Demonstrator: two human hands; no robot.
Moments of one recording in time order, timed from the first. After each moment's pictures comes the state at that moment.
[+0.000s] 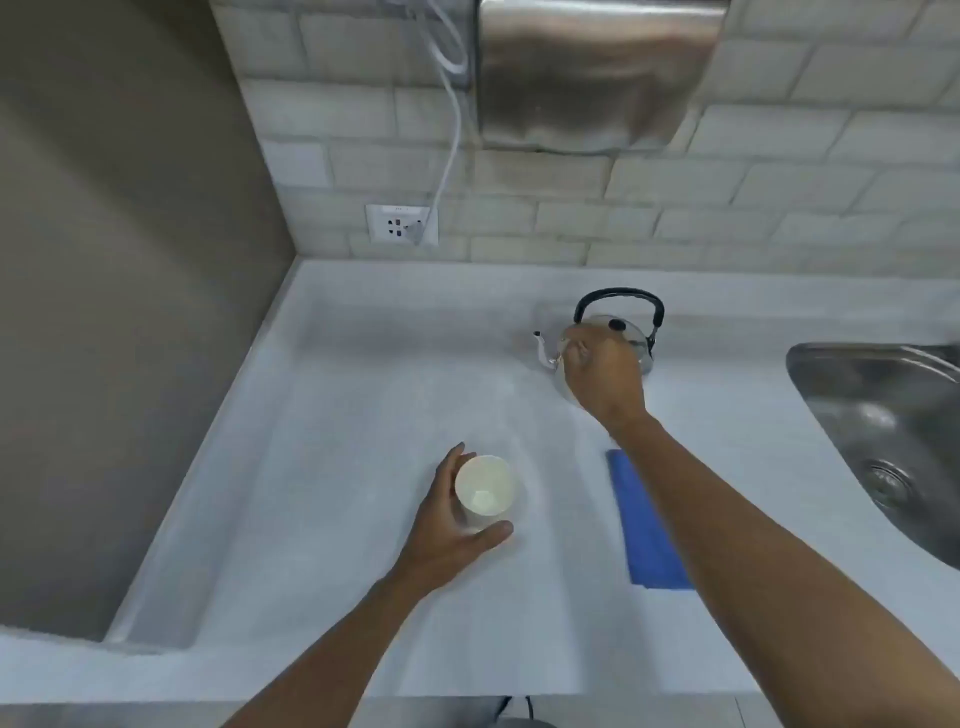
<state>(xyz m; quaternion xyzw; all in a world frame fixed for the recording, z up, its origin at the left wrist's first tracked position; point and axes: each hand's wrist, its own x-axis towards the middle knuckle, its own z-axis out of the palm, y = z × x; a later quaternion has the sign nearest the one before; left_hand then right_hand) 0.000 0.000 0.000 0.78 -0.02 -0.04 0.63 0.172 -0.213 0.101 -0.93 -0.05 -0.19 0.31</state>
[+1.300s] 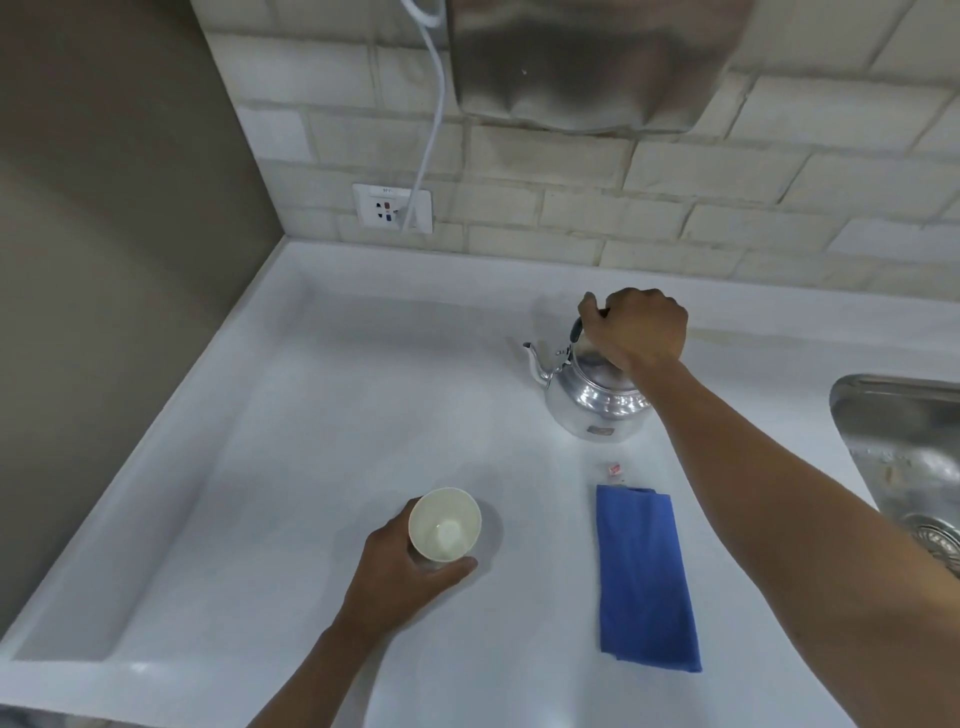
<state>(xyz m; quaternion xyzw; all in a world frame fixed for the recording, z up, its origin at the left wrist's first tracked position) 0.004 -0.020 -0.011 0.85 0.08 0.02 0.51 0.275 -0.263 0.118 -0.98 -0.01 -0.17 0.04</state>
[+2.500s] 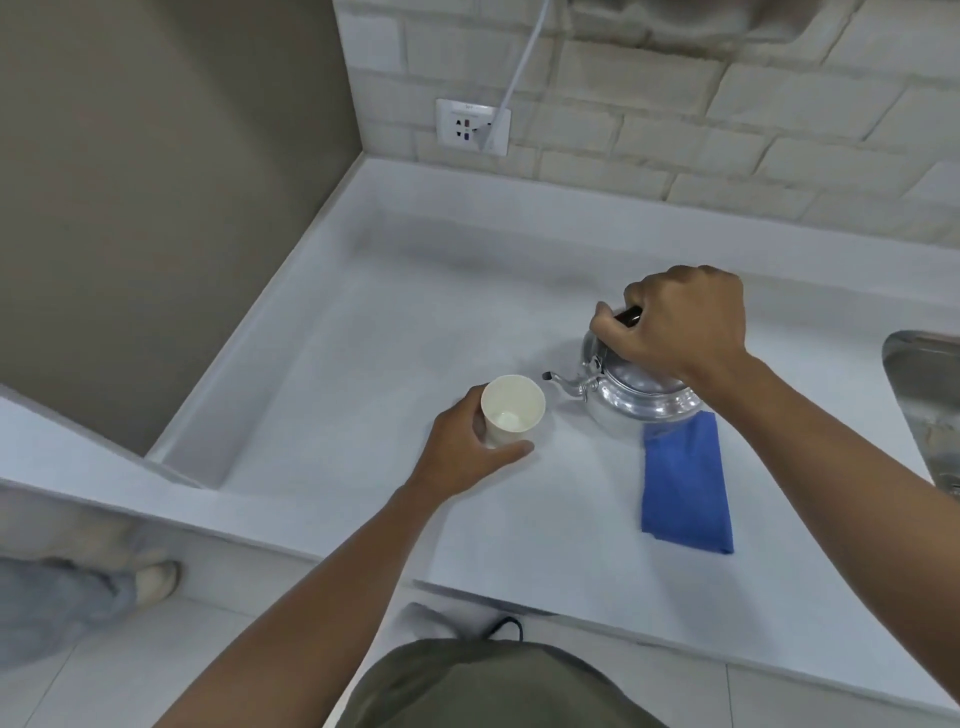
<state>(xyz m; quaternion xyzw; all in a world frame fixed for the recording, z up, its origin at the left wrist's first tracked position) -0.006 -0.015 -0.009 0.85 0.06 0.04 0.52 0.120 -0.231 0.146 -0.93 -0.24 -0.27 -0.02</state>
